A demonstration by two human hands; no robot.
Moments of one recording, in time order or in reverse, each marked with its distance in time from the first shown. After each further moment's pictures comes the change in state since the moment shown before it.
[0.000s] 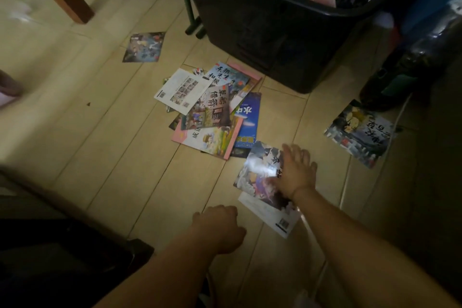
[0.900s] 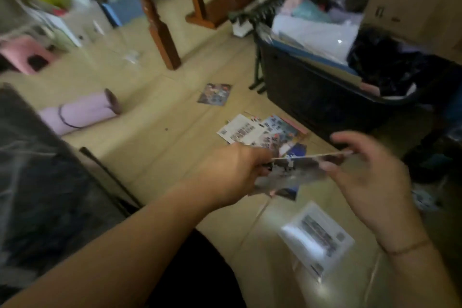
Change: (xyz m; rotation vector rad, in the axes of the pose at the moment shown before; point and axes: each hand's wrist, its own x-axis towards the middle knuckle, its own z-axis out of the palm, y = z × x) left_hand -0.178 -0.072 -0.138 -0.052 0.858 0.451; right_hand -0.183 -0.109 -0.256 0.600 0.448 -0.462
